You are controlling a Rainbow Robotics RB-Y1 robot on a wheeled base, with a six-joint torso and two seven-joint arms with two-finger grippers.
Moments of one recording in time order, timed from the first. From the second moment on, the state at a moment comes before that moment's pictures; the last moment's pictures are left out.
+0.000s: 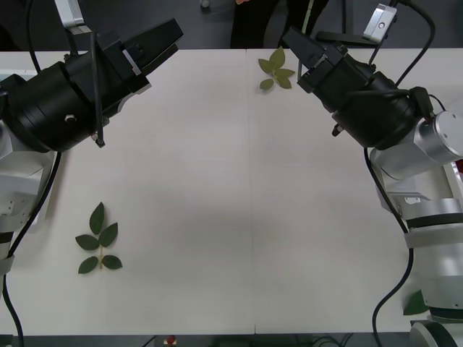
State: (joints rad) right arm -0.40 -0.22 -0.07 -1.56 -2.09 0.80 2.67; left arm -0.30 0.40 0.05 -1.88 1.93 0.80 -2.01
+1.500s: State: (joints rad) right arm -0.44 -0.18 0.01 -1.55 -2.07 0.66 2.67; left arm -0.30 0.39 0.05 -1.88 1.93 0.80 -2.01
